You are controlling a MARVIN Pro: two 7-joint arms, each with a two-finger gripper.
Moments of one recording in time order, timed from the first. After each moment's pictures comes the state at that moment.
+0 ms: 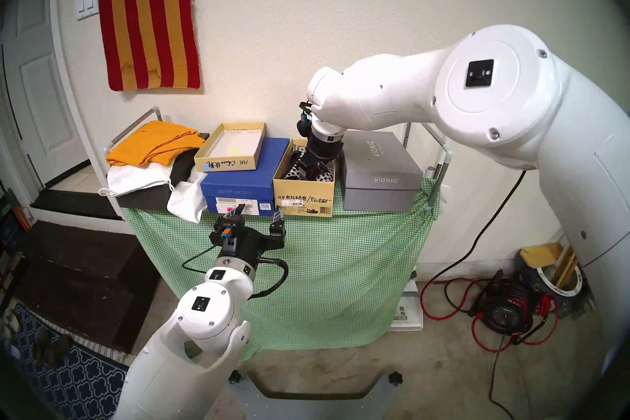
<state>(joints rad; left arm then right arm) 1.84 -1.24 -1.28 -2.07 -0.30 0.11 0.34 0.30 -1.74 -1.11 -0.65 2.05 0.74 0.44</state>
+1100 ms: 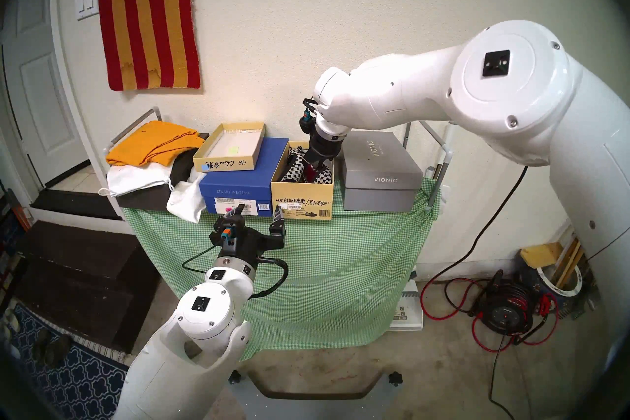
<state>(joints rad) 1.84 -1.24 -1.28 -2.07 -0.30 0.11 0.34 0.34 -1.67 -1.05 -0.75 2.06 0.65 0.36</state>
